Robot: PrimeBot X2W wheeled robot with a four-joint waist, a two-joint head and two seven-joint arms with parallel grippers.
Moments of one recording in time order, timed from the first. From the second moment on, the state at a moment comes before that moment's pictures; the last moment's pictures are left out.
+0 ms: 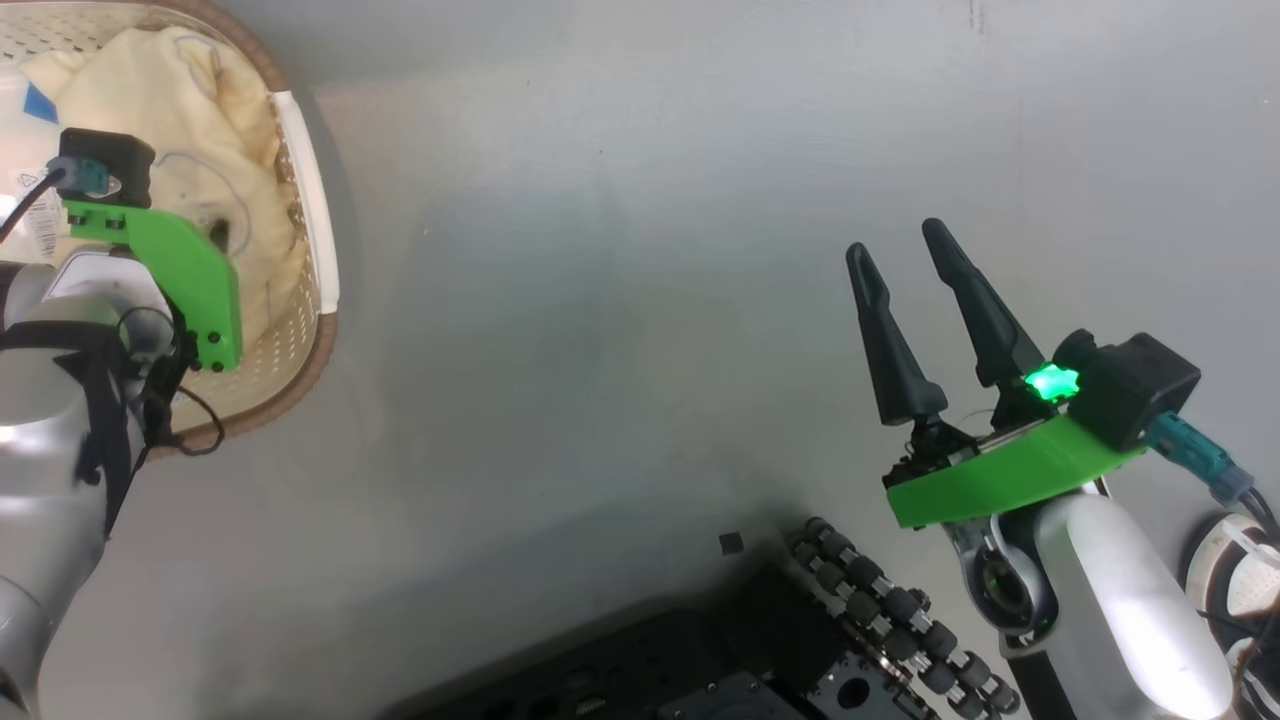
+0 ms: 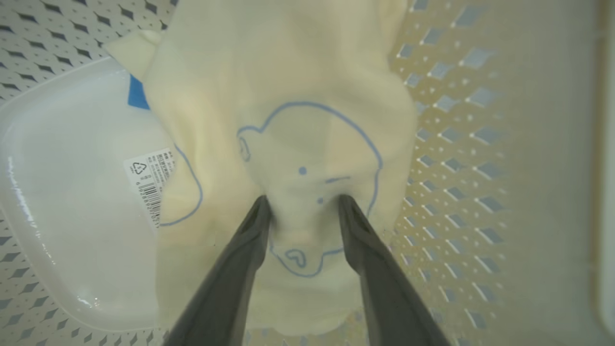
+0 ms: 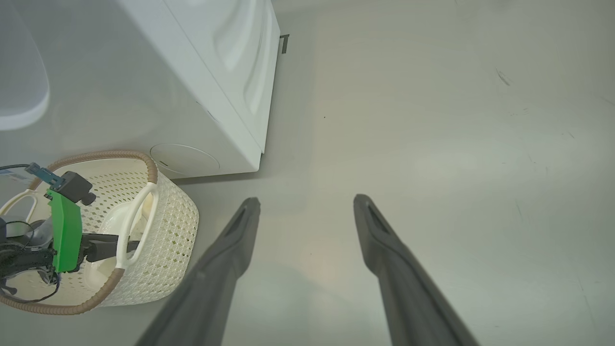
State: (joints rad) left arm -1.15 0.37 -1.09 1.13 -0.96 -0.13 0.08; right arm -0.27 -0.05 0.25 0.04 0.35 0.13 -0.25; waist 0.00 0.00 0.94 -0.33
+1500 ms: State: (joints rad) left arm -1.10 0.42 -1.28 1.04 -1.13 -0.13 -0.11; right arm -0.41 -0.05 0.24 0.17 0.35 0.13 -0.25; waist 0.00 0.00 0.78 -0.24
